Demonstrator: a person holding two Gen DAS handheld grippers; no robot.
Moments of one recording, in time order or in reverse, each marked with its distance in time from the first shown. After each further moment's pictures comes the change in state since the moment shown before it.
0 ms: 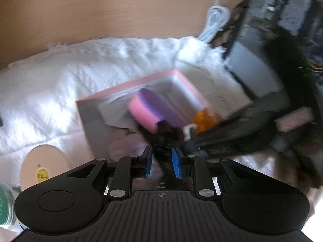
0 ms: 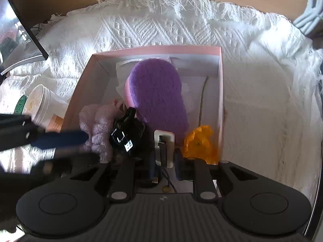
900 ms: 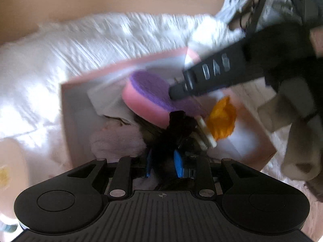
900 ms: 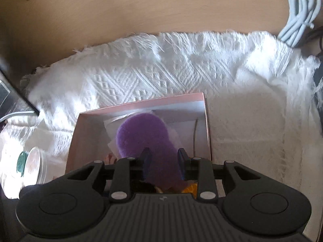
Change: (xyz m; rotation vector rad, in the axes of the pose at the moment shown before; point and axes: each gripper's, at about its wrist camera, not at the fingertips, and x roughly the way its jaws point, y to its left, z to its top) left arm 0.044 -0.014 -0.009 -0.033 0.010 0.097; right arm -0.003 -0.020 0.035 0.129 -0.194 0.023
